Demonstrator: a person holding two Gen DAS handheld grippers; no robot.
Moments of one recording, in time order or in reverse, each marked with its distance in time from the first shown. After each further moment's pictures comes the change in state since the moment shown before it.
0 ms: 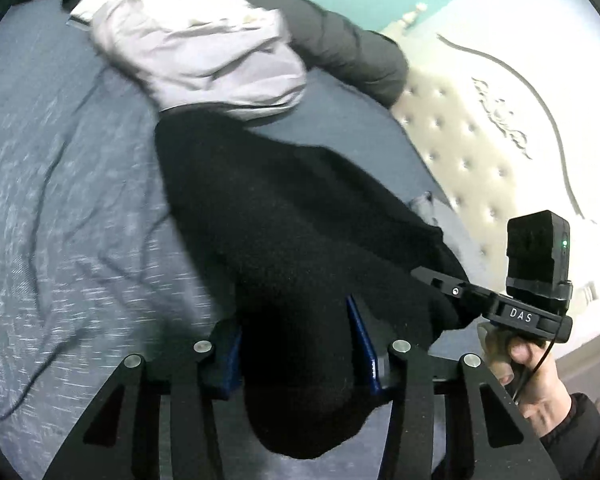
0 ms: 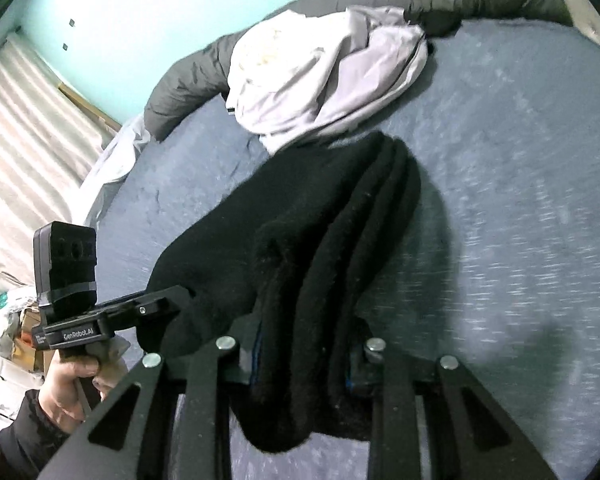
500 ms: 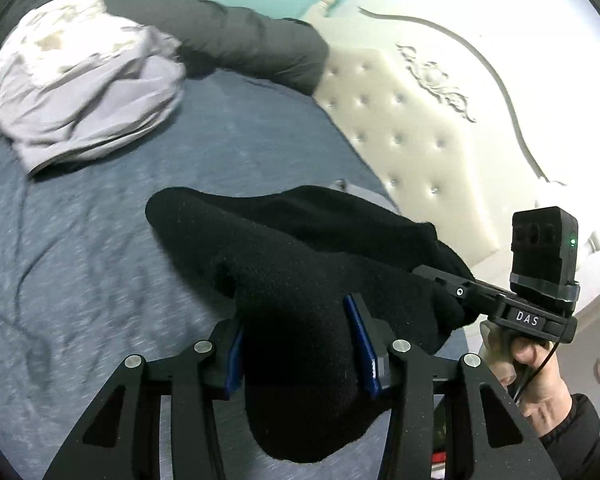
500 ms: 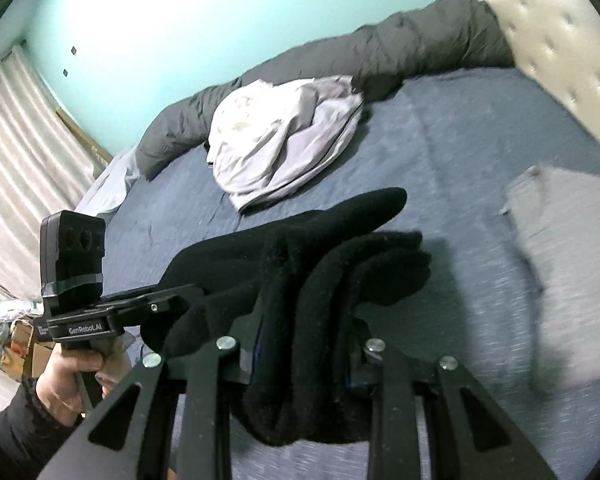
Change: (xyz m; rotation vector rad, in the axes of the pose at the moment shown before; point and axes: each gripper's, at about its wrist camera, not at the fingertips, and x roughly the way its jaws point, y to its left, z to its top) left arm 0.050 -0.178 0.022 0.153 0.020 -0.092; right arm -0.159 -0.054 0.004 -0.008 -0.142 -0.088
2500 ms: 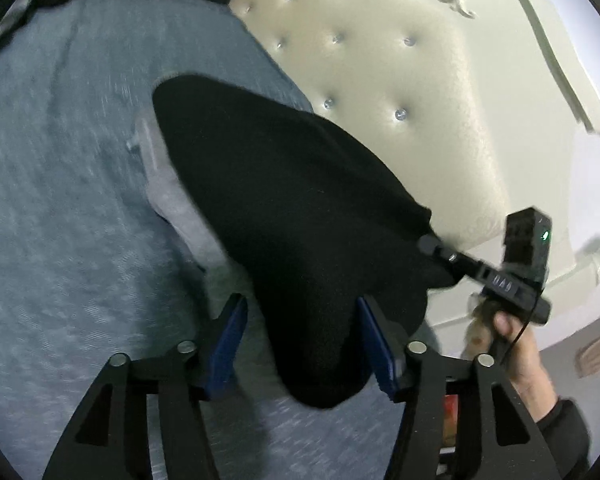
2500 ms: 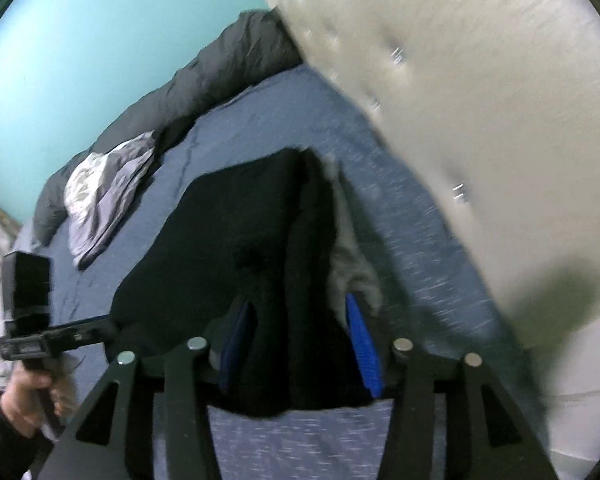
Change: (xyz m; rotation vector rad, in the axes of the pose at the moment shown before) left arm 0.266 -0.162 0.006 0.060 0.175 -0.091; right arm -0.127 -0.322 -0.026 0.226 -0.113 -0.358
